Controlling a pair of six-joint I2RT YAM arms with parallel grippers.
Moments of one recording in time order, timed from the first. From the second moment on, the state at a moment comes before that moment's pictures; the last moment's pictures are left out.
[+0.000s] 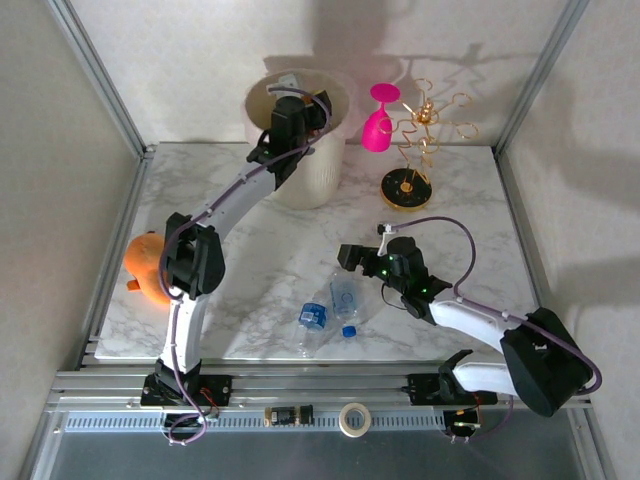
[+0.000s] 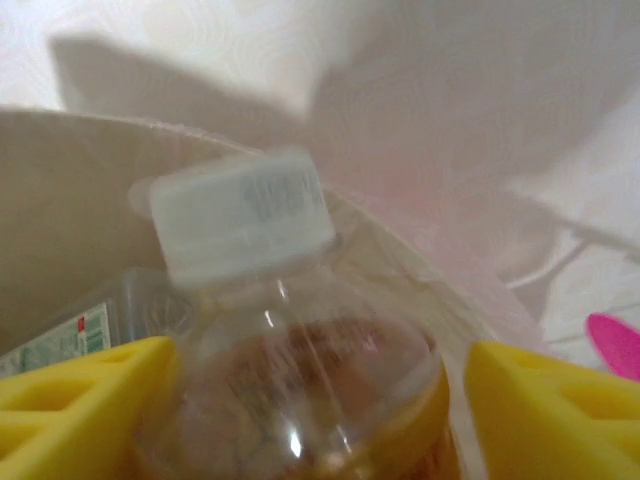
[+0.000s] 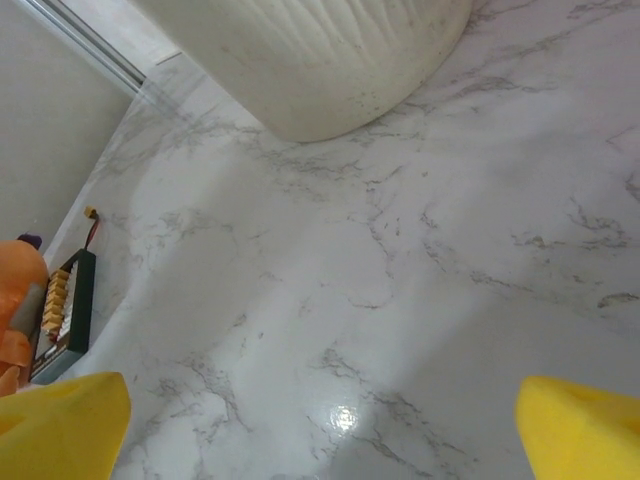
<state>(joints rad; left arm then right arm) -0.47 2.17 2.05 0.04 -0.32 -0.46 0.63 1.24 0.47 0.33 -0.05 0.61</state>
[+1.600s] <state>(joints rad) -0.47 1.21 0.61 0.43 -0.21 -0.73 0.85 1.46 0.59 -0.05 -0.09 0.60</state>
